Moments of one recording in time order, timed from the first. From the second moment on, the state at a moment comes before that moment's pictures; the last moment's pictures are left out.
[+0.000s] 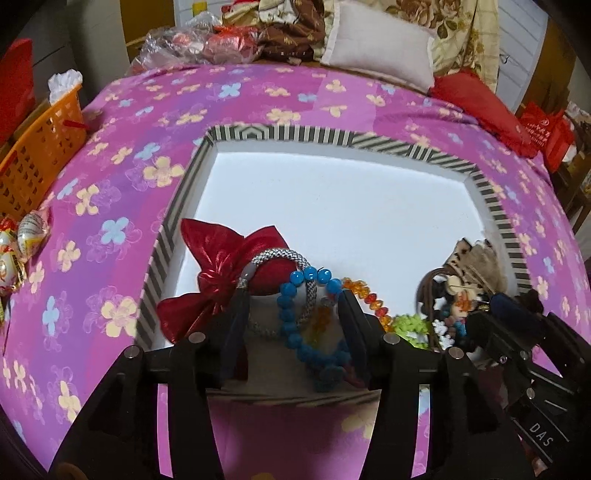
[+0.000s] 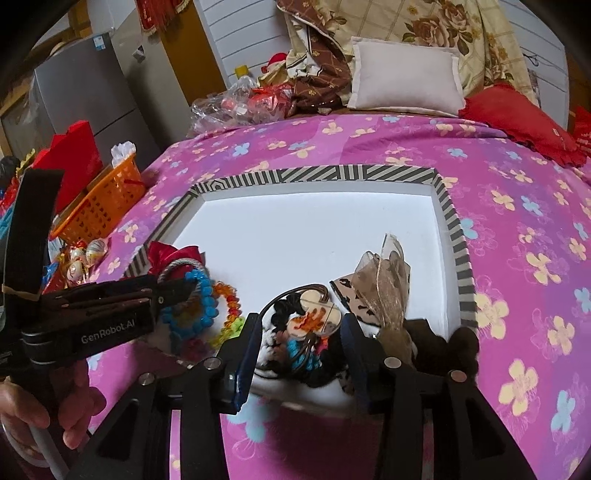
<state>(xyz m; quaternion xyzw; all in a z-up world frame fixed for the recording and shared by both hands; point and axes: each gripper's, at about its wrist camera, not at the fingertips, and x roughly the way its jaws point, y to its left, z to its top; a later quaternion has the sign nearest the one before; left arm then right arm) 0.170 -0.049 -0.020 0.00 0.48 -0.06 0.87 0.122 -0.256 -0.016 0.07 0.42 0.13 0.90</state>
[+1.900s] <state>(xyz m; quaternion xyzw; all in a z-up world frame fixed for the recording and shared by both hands) 0.033 -0.030 0.057 0.02 0.37 -0.02 0.93 0.006 -0.241 0.048 0.04 0.36 0.09 0.93</state>
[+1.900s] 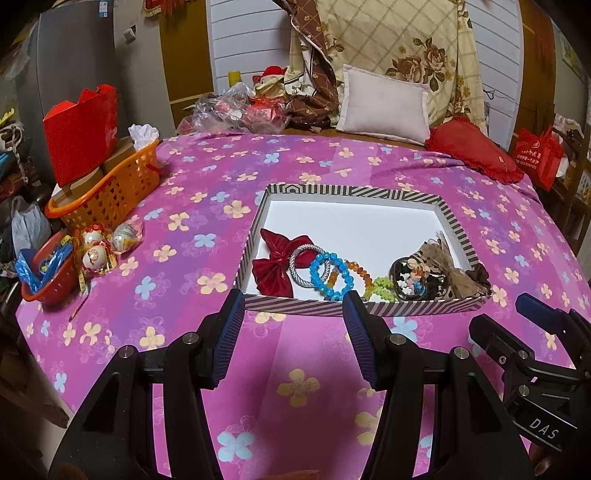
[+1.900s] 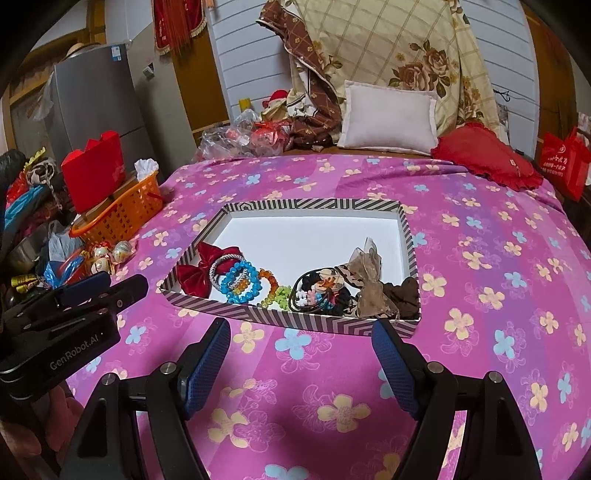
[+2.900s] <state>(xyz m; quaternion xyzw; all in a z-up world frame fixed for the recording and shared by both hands) 0.057 -0.036 0.043 0.03 0.38 -0.02 0.92 0.033 -0.244 0.032 0.05 0.38 0.09 0.92</state>
